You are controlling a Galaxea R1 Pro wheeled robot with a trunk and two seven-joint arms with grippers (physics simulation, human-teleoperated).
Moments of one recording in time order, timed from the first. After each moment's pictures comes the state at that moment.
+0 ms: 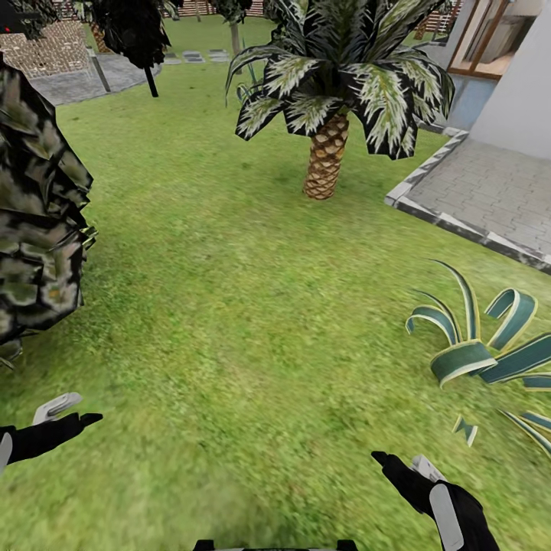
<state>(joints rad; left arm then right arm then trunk) -0.56 0.40 0.54 -0.76 -0.02 0.73 -0.54 -0.34 0.07 -0.55 -0.94 -0.34 0.62 0.08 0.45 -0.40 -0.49</state>
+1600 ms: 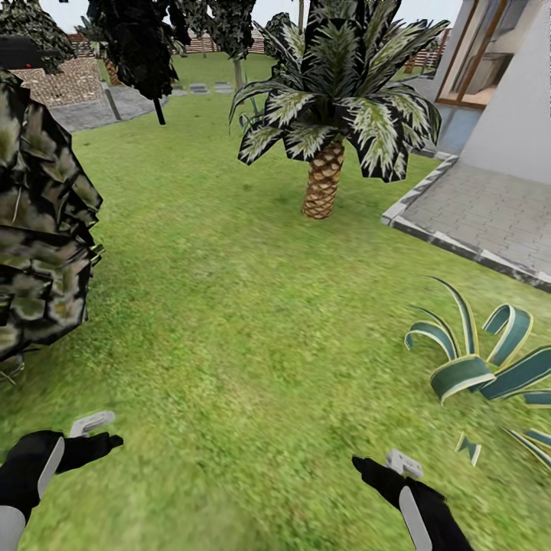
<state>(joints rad) -0.56 0.31 0.37 -0.69 -0.02 0.73 -0.28 -0.34 0.07 -0.32 -0.85 -0.19 0.44 0.08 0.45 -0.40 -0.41</state>
